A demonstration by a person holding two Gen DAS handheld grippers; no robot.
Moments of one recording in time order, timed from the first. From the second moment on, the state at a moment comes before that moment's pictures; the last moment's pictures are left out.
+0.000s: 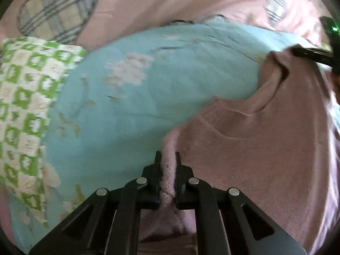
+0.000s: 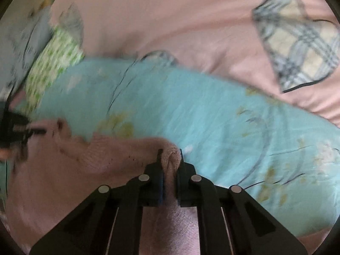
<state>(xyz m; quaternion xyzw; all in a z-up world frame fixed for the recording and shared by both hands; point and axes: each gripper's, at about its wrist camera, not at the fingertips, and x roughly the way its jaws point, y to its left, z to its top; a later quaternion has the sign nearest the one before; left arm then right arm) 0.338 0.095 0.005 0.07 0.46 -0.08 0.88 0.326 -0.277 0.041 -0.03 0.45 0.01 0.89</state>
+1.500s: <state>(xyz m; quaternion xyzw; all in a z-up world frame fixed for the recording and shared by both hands) 0.229 -0.029 -0.020 -0.03 0.50 -0.12 0.86 0.016 -0.561 0.082 0.35 0.28 -0.34 0.83</state>
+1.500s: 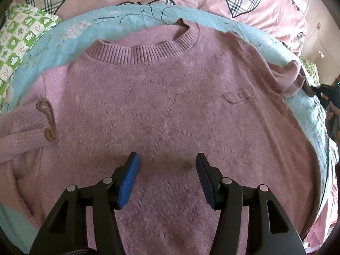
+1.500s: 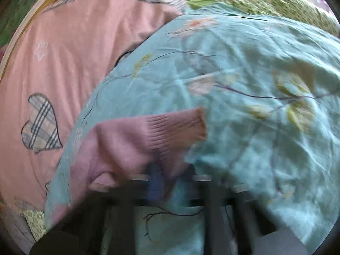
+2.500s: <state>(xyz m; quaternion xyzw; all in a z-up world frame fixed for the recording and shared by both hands) 0.137 0.068 -0.013 -0.16 0.47 -0.11 0.86 0.202 -0.054 0.011 0.23 0.47 0.25 0.82</state>
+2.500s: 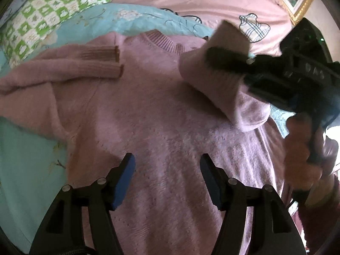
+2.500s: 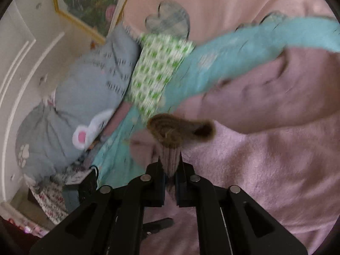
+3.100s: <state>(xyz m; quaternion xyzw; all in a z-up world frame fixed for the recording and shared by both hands) 0.210 0.079 -0.038 -0.20 0.49 -0.10 0.84 0.179 -0.118 0.005 0.28 0.46 0.18 0.82</state>
